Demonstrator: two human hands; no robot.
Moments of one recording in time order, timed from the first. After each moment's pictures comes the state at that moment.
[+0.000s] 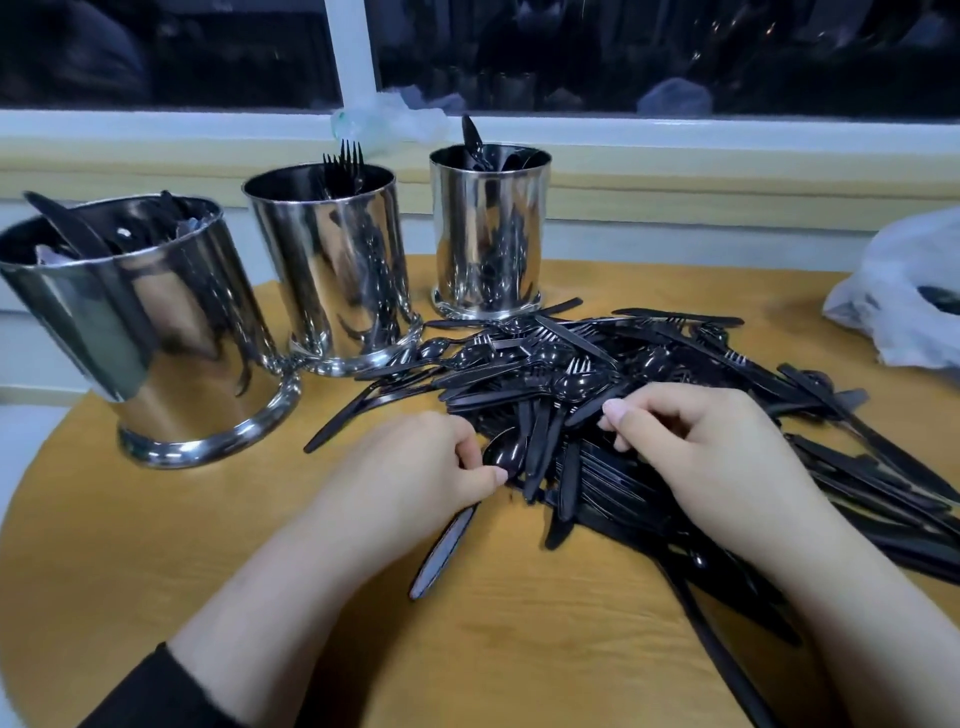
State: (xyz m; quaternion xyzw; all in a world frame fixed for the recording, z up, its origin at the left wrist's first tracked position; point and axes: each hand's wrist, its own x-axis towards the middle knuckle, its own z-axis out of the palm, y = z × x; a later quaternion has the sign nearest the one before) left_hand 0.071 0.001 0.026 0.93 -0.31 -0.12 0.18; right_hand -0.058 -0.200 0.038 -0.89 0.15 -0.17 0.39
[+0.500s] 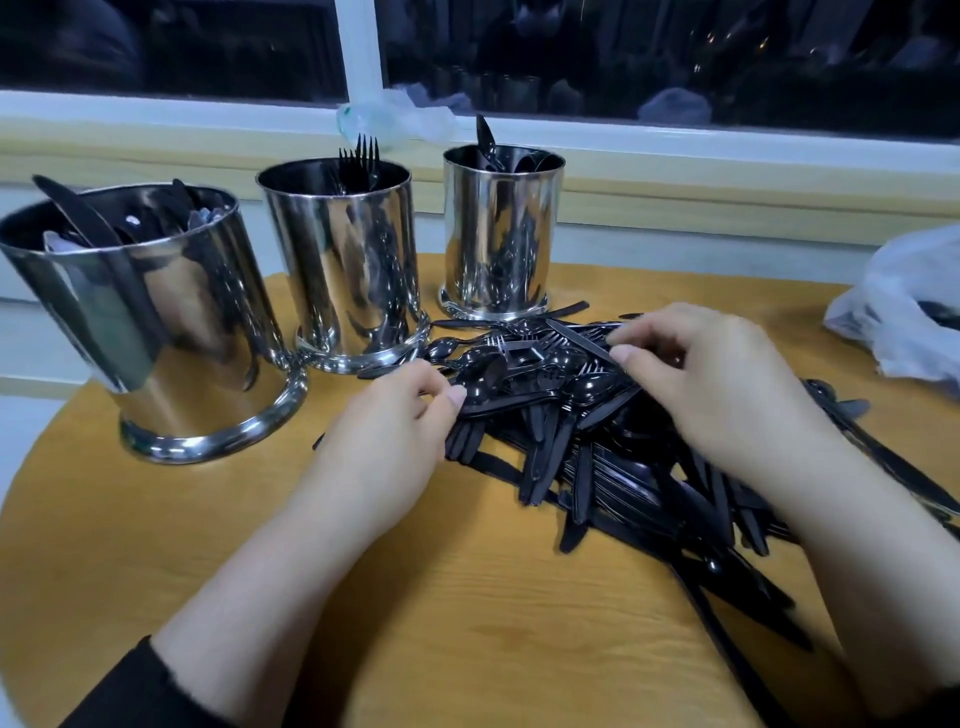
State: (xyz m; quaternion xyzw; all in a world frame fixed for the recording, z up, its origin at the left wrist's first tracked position) left_hand 0.082 0.018 0.027 0.89 -0.25 -0.04 0.39; right_hand -0.022 -0.211 0.068 -0.93 0.15 -0.22 0.24
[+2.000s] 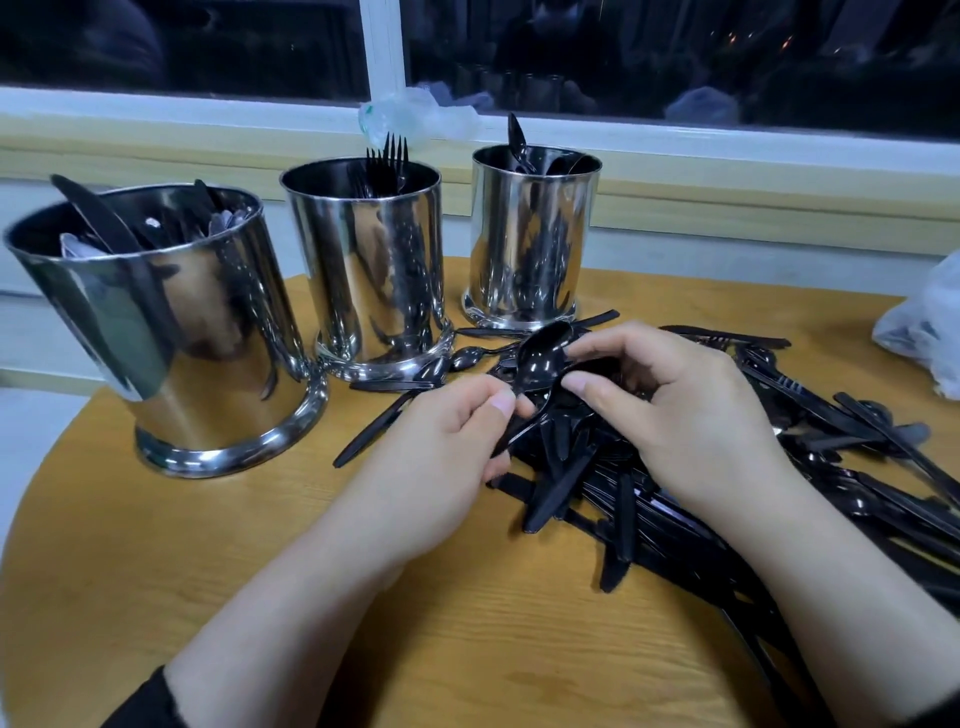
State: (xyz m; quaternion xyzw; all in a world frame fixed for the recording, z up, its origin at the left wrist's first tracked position) left_hand 0.080 0.013 0.029 0.78 -0.25 -0.18 0.55; right_hand 0.009 -0.175 0.046 -0.89 0.03 -0.28 0.36
